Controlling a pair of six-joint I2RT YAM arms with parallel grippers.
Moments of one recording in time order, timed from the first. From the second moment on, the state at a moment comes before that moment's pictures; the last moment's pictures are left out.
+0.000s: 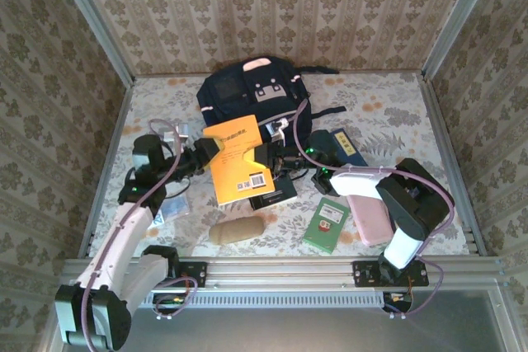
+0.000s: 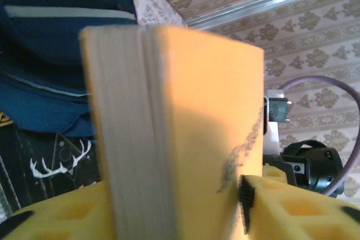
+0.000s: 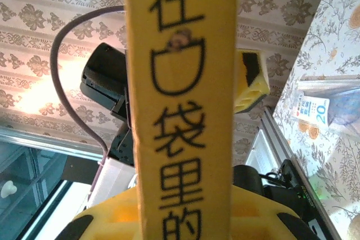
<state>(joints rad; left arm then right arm) -0.18 0.87 0.60 -0.07 0.81 -0.98 0.66 1.69 0.79 1.06 -0.87 1.47</state>
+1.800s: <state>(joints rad) -0.58 0.75 0.58 -0.01 -0.05 -1.27 0.78 1.26 0.63 0.65 -0.15 1.36</state>
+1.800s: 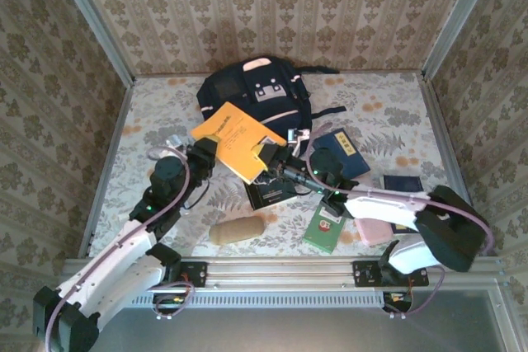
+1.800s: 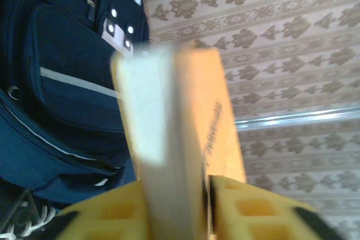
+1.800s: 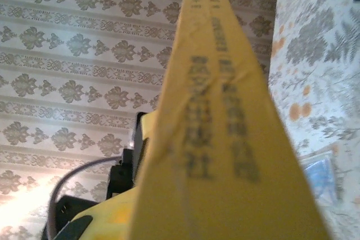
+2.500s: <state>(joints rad) -0.47 1.93 1.66 -0.72 0.39 -0.13 0.44 0.56 0.57 -0.35 0.07 0.83</state>
